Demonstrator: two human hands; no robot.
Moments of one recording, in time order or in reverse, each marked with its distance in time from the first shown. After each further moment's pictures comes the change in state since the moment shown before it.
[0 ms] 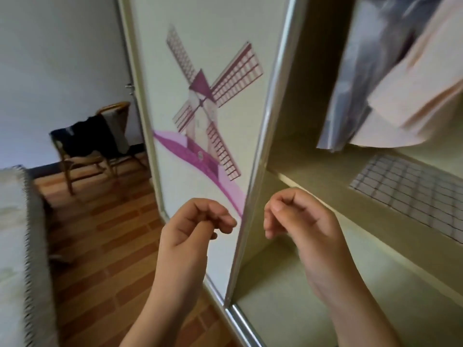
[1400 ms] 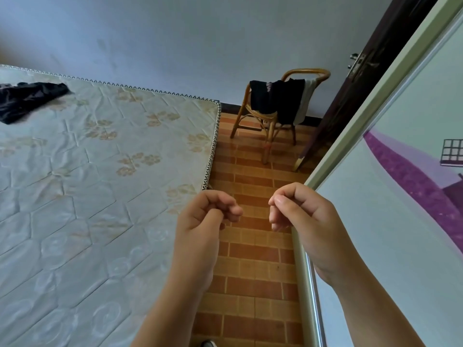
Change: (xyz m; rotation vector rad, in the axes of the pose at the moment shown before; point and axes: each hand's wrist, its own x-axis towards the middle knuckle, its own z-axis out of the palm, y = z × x) left_hand 0.078 -0.024 -0.379 -0.028 0.746 -0.070; right_hand 0.123 0.095 0.413 -0.076 -0.755 0.099
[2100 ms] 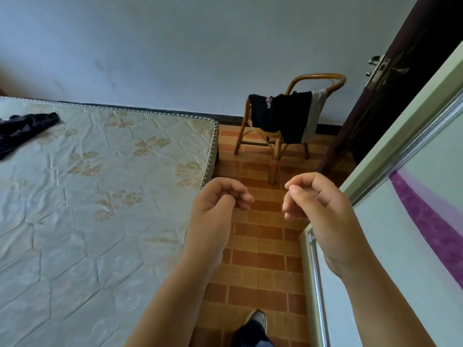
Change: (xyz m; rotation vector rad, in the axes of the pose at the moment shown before) left_hand 0.243 -0.030 0.175 0.121 -0.033 0.013; right_hand 0.246 0.079 -0.143 0.062 0.091 -0.027
